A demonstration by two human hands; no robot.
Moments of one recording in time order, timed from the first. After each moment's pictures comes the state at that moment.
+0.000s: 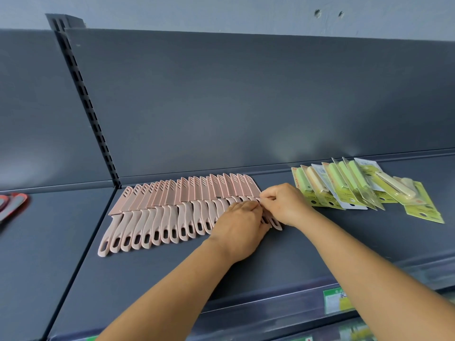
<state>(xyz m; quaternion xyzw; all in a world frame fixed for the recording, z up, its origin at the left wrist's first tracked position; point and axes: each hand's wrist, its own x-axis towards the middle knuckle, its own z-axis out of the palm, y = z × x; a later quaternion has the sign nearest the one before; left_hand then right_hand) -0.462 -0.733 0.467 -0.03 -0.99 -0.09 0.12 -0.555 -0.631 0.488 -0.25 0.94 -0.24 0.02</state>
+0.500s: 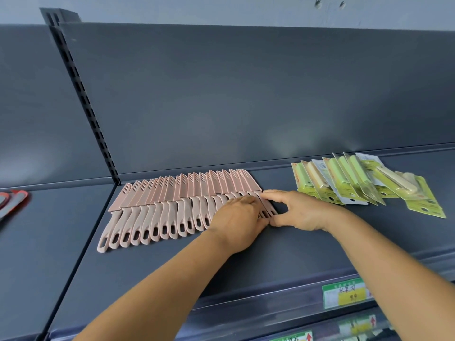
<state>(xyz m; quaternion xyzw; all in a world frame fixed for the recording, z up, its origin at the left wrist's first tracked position) -0.462 -0.732 0.478 -0.01 -0.99 -0.07 0.08 -0.557 -0.591 0.497 -0.38 0.87 -0.22 0.21</state>
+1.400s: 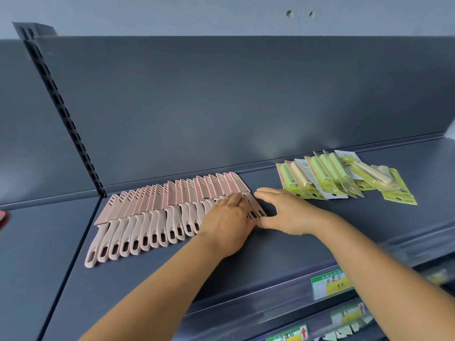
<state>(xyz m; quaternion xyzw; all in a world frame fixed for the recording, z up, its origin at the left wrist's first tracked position) -0.459 -0.732 0.479 -0.01 -1.00 -0.06 0.07 -0.533 -0.586 0.504 -0.37 0.90 -0.19 0.12</state>
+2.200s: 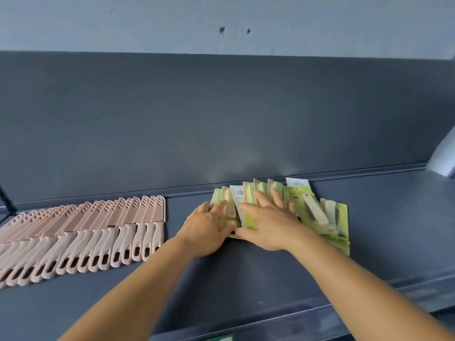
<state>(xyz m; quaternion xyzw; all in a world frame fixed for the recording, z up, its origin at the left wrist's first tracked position) -0.592 -0.614 0.479 0.14 -0.97 -0.19 0.02 -0.670 -0.464 0.498 -0.34 0.94 -0.05 0.07</state>
